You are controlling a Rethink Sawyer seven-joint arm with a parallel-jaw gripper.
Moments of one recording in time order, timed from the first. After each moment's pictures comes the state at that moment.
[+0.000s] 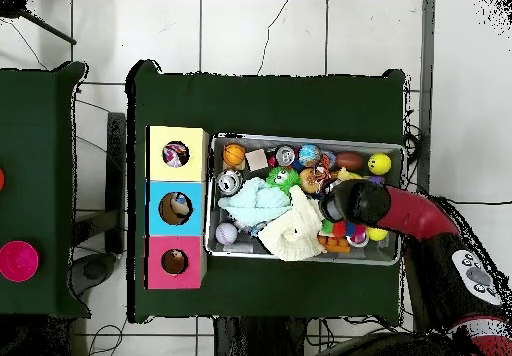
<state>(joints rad) -0.68 -0.42 0.18 1.50 -0.36 0.61 2.45</state>
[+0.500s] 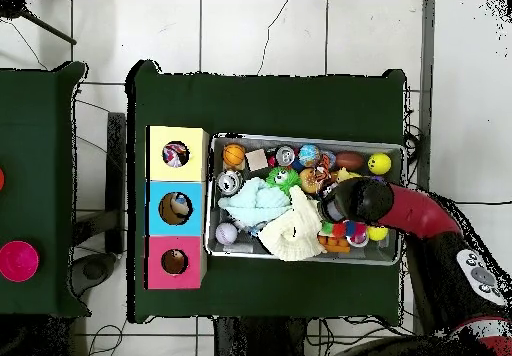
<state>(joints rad) -0.73 -0.42 0.24 1.50 -0.37 0.73 2.43</state>
